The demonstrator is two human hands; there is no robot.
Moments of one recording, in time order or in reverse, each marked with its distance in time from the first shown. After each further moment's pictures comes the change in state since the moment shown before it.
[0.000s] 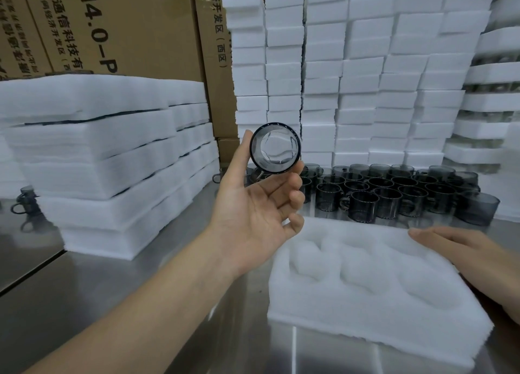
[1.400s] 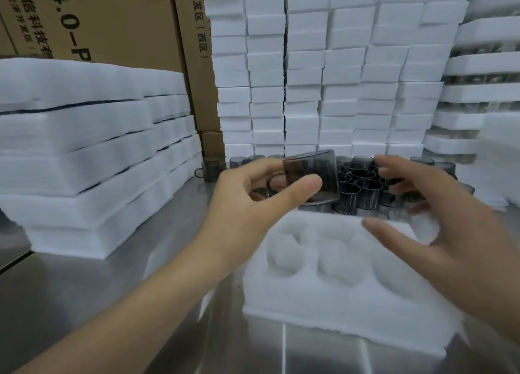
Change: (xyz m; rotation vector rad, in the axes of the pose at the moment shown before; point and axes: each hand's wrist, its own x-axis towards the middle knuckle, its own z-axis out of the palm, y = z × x) left_hand 0.000 -0.025 0.005 0.974 0.098 0.677; right_hand -0.019 -0.027 0.013 -0.364 0.265 -0.779
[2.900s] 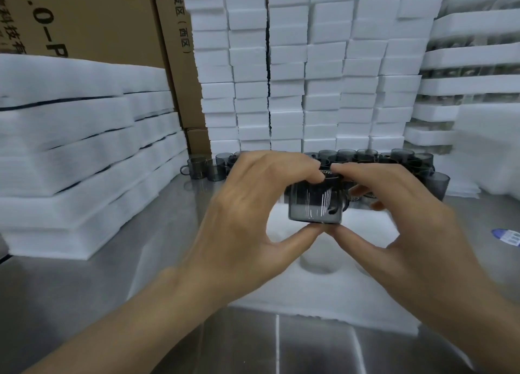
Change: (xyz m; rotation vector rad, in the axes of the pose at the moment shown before) left_hand -0.014 -0.005 0.017 0.547 0.002 0.765; right_hand -0.012 -0.030 0.014 0.028 0.111 -0.161
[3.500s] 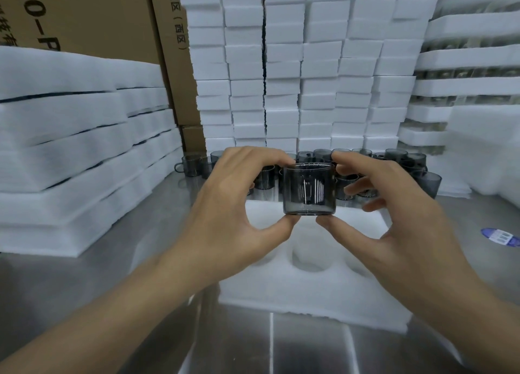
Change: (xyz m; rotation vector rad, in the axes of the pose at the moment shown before) left_hand 0.001 -0.009 -0.006 0.006 -0.120 -0.262; right_hand 0.001 0.002 0.000 0.109 -0.025 0.139
